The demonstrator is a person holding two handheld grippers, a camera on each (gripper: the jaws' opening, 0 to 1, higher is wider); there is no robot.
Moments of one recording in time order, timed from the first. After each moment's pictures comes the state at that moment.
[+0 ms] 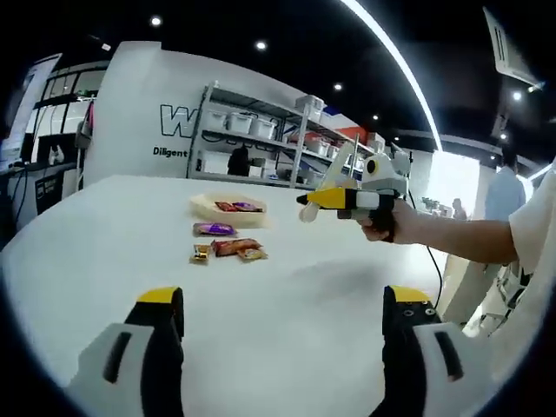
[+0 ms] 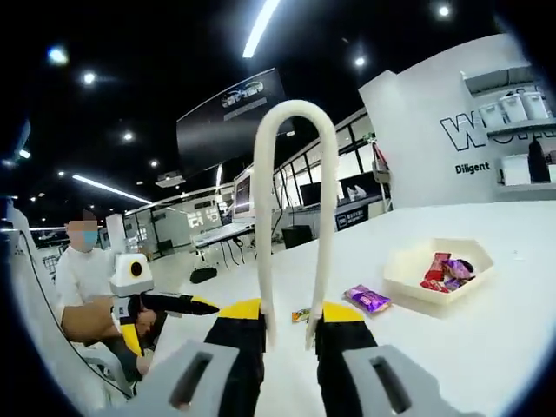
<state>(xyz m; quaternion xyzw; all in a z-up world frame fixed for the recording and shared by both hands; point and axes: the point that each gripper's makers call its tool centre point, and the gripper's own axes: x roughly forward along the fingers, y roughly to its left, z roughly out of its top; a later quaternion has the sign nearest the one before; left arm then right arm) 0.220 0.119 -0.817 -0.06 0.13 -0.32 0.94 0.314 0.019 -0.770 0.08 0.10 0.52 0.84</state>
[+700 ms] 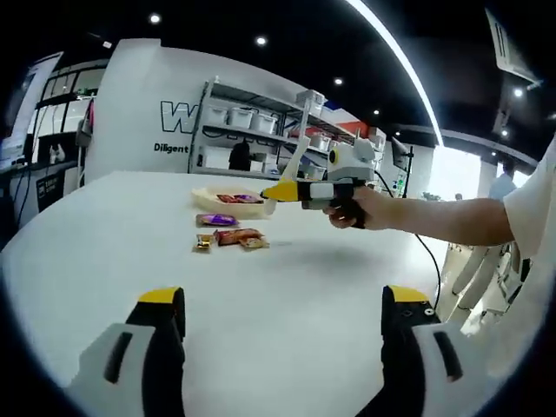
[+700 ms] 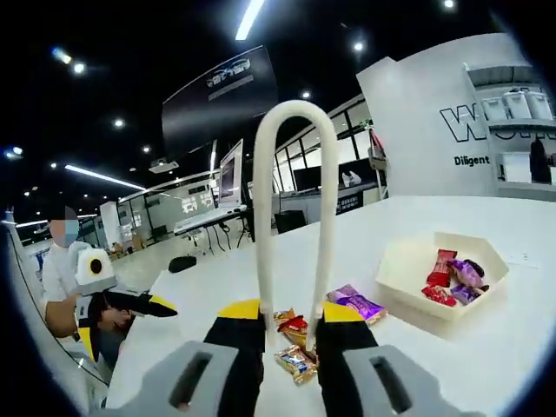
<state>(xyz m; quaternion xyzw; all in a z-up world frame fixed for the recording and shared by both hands) 0.209 0.126 -0.826 -0.05 0.14 -0.32 0.94 0.358 0.051 -0.796 0.04 0.13 0.51 0.85</state>
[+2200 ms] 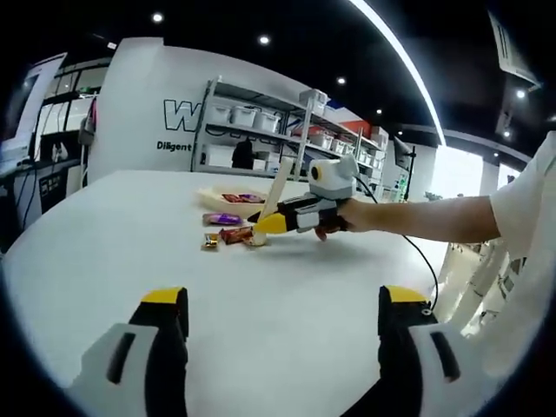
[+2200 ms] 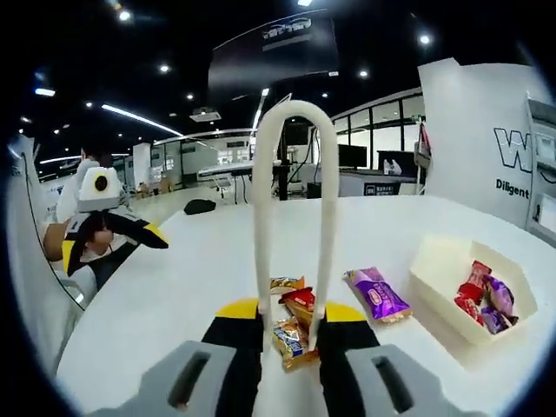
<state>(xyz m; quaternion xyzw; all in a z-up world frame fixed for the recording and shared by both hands) 0.204 0.137 -0.824 -0.05 0.15 -0.31 0.94 0.363 0.070 -0.841 -0.08 0.13 0.59 0.79</state>
